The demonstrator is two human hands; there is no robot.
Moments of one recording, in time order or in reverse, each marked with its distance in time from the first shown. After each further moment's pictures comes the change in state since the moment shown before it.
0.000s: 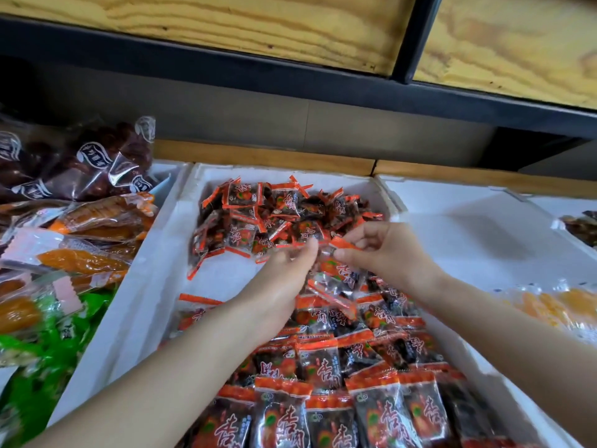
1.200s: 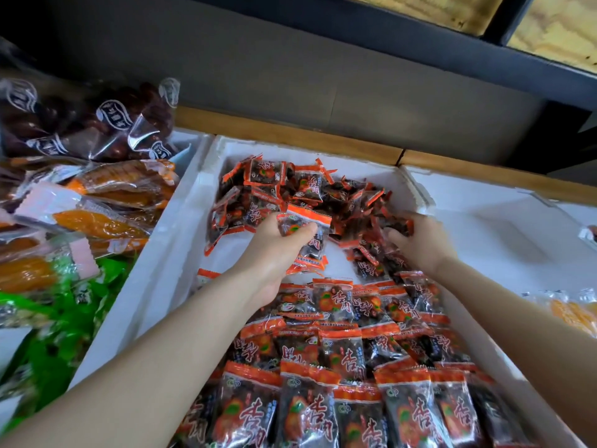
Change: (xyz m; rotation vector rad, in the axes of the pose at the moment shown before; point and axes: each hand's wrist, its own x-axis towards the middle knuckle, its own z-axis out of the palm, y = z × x) left_hand 0.028 -0.014 -0.046 -0.128 0.207 0.143; right_hand 0.053 0.068 -0.005 -0.641 0.190 0.088
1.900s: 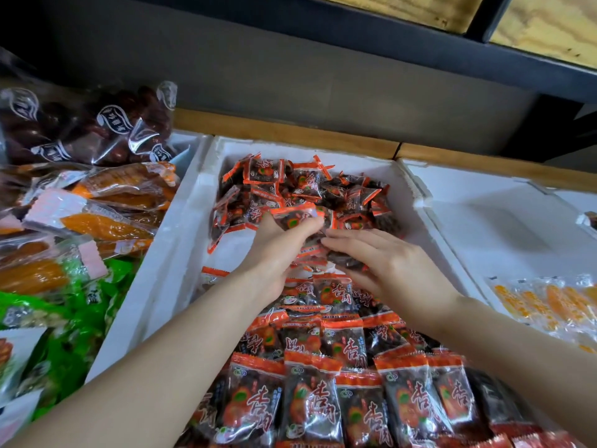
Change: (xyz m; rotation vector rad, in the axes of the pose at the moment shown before) left_hand -0.019 0.013 0.006 -0.014 0.036 -0.064; right_hand -0.079 -0.048 -0.012 -0.113 0.060 -0.869
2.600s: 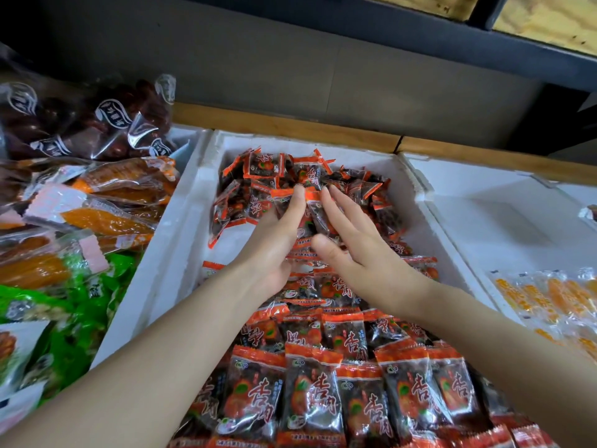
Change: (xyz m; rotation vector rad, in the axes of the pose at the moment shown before) left_hand -0.014 0.012 0.004 -0.014 -0.065 -0.018; right_hand 0.025 -0.030 0.000 0.473 -0.241 0.432
